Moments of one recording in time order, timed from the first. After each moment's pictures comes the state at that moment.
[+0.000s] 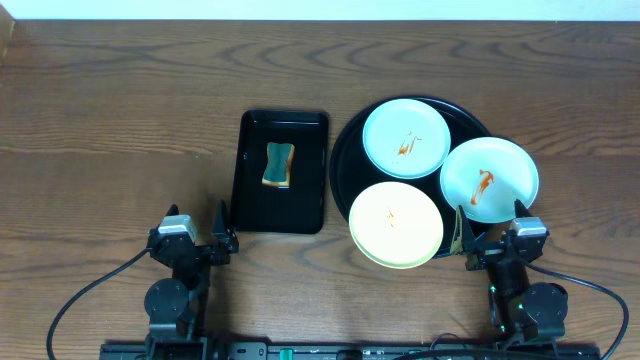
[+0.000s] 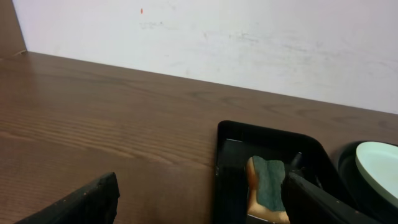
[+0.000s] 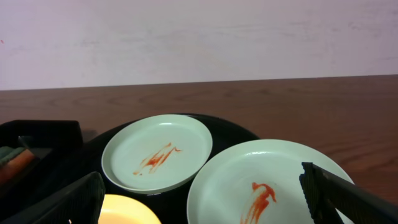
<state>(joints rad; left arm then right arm) -0.01 0.01 0.02 -0.11 -0.03 -0.17 0.08 0.02 0.01 -0.07 -0.05 0.09</state>
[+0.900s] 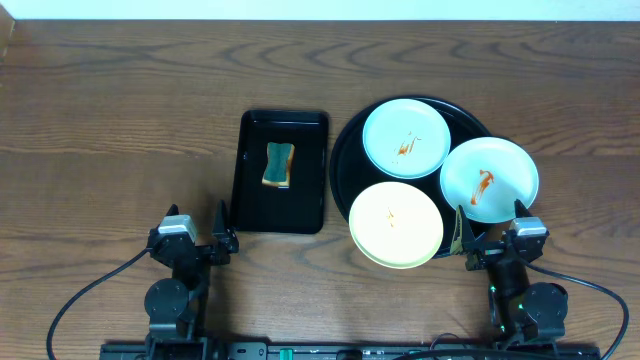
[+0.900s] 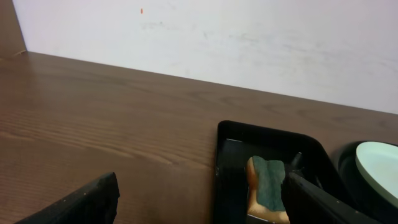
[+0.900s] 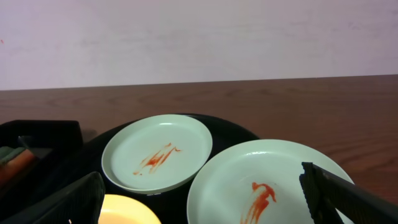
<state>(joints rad) -0.01 0.01 0.02 -0.11 -0.03 -0.17 0.08 0.02 0.01 -0.07 -0.05 0.09</state>
